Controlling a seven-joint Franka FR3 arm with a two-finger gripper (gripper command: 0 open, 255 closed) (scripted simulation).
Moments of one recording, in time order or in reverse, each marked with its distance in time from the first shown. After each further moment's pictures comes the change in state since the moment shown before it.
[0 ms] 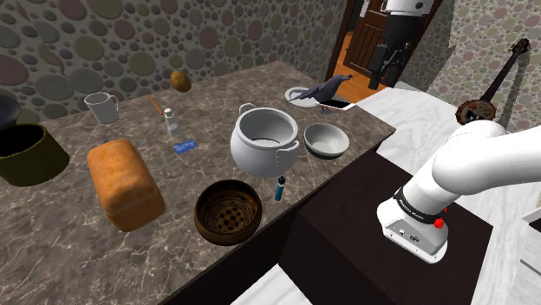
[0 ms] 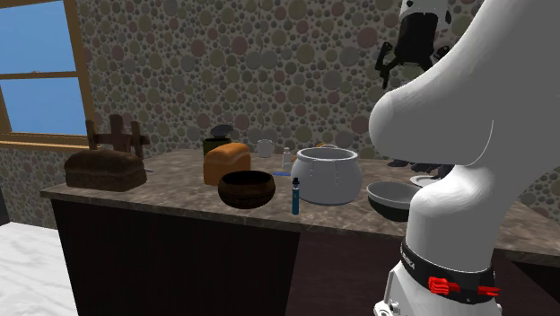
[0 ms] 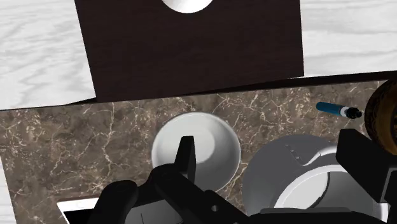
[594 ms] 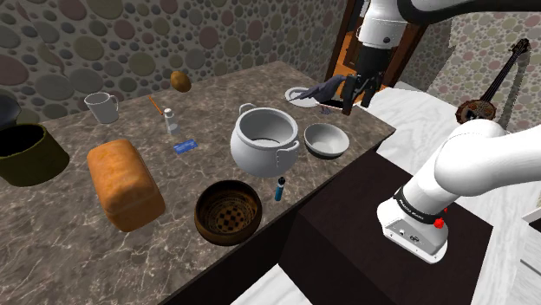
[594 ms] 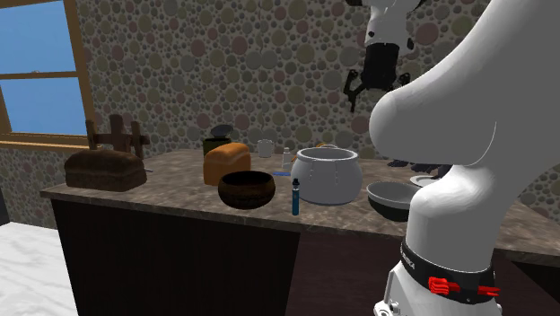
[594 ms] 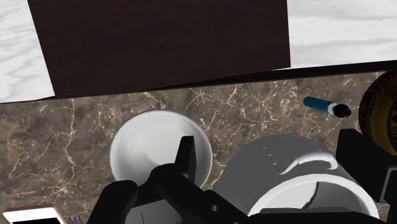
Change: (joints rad) arm 0.056 0.002 0.148 -0.147 0.105 0.207 0.128
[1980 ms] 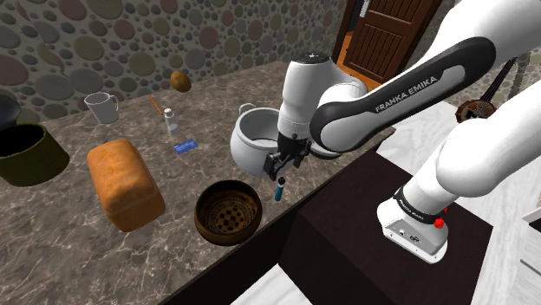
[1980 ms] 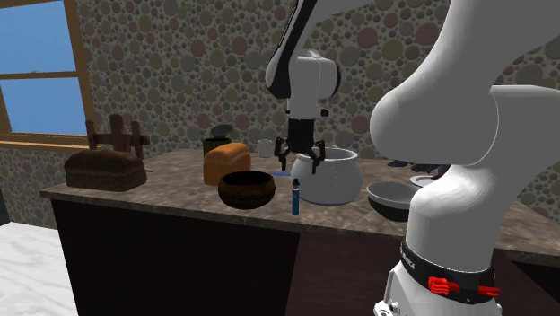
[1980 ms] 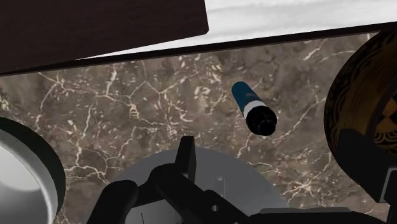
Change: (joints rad) arm 0.051 0.567 0.500 -0.033 0.060 0.759 0.444
